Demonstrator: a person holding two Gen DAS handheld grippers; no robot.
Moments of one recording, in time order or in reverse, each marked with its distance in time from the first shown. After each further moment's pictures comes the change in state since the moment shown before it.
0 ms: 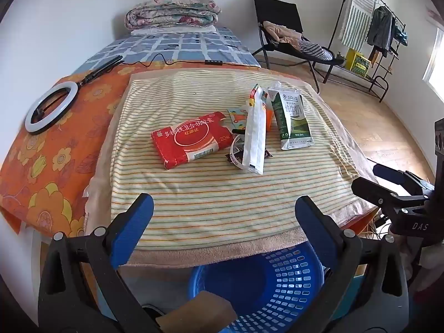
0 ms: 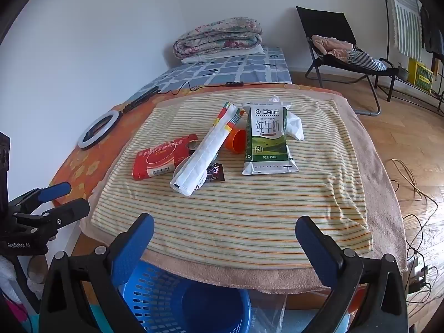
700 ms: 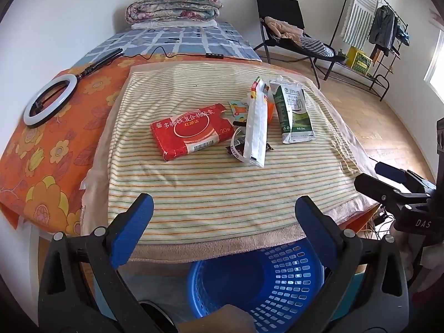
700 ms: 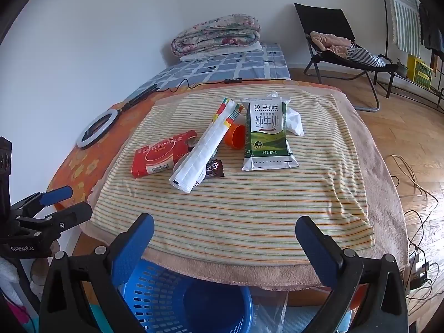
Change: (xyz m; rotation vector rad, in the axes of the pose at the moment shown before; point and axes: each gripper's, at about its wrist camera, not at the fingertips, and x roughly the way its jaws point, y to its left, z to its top) left arm 0.007 0.002 -0.008 -0.017 0.025 -0.009; right arm 0.001 0.000 -0.002 0.011 0.009 -0.007
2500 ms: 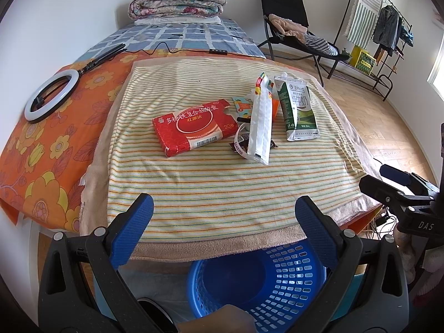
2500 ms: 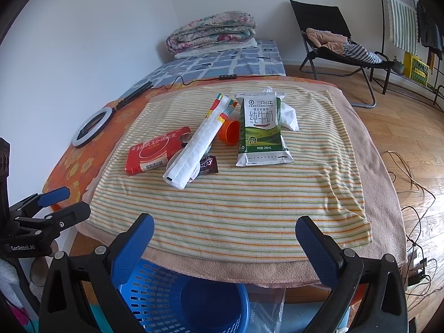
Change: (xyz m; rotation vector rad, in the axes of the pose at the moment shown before) left arm 0.006 0.003 -0.002 -0.005 0.012 0.000; right arm 0.000 -0.006 -0.004 0.009 0.017 -0.016
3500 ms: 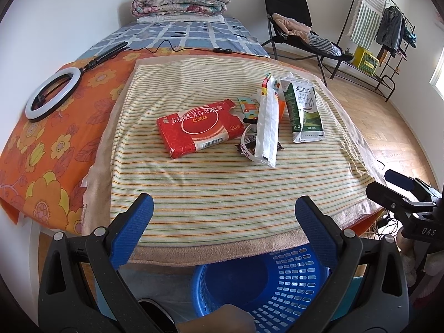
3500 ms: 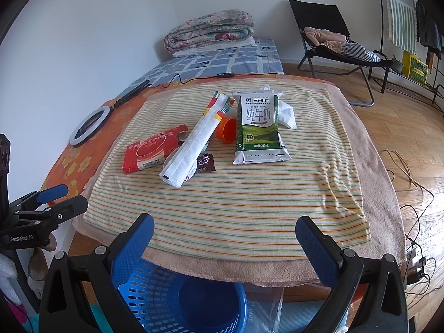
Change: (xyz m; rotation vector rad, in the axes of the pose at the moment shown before) left arm 0.005 0.003 -0.003 0.004 -0.001 0.007; right arm 0.001 -0.002 -0.002 0.000 0.007 -0.002
